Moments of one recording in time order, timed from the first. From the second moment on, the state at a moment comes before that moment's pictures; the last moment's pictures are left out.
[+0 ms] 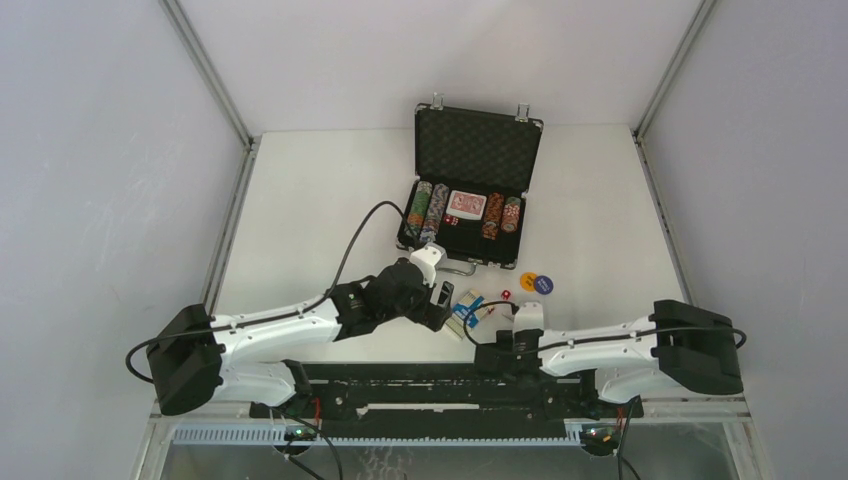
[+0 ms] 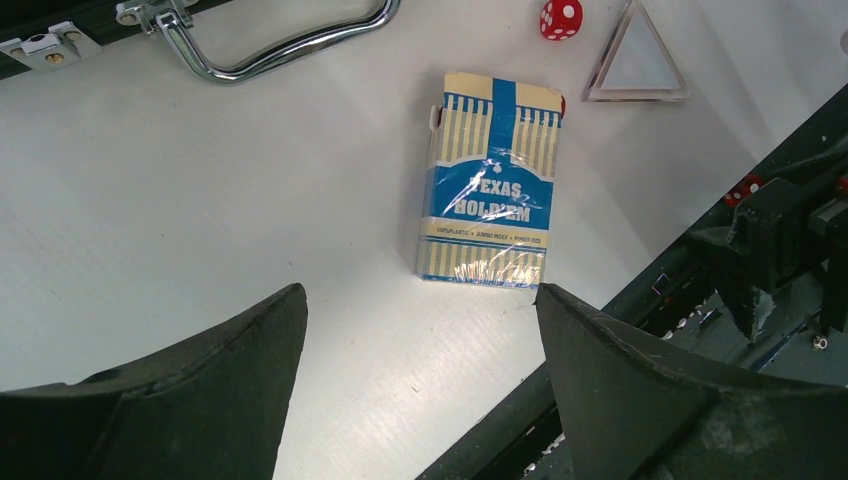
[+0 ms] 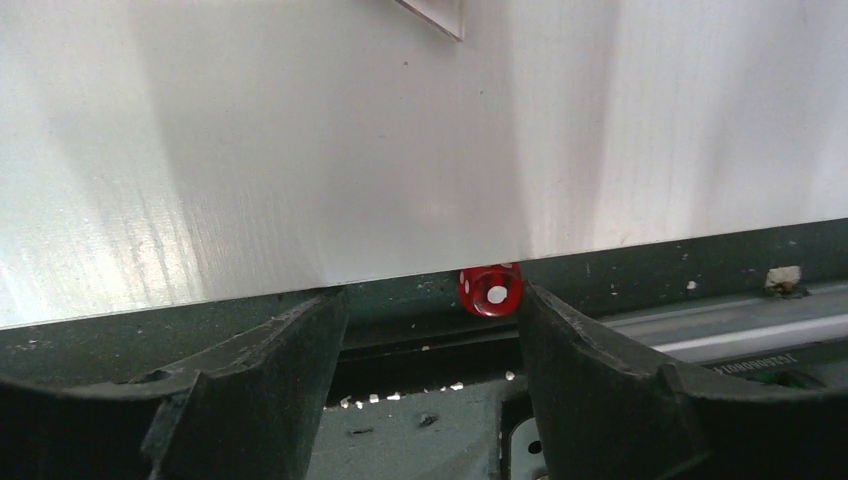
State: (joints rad) left arm -1.04 1.25 0.70 -0.14 -0.15 -0.40; right arm 1.38 1.34 0.53 -0.93 0.51 1.43
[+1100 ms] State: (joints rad) left arm -1.04 1.28 0.70 -0.14 -0.15 -0.40; right arm 1.31 1.15 0.57 -0.84 0.52 1.36
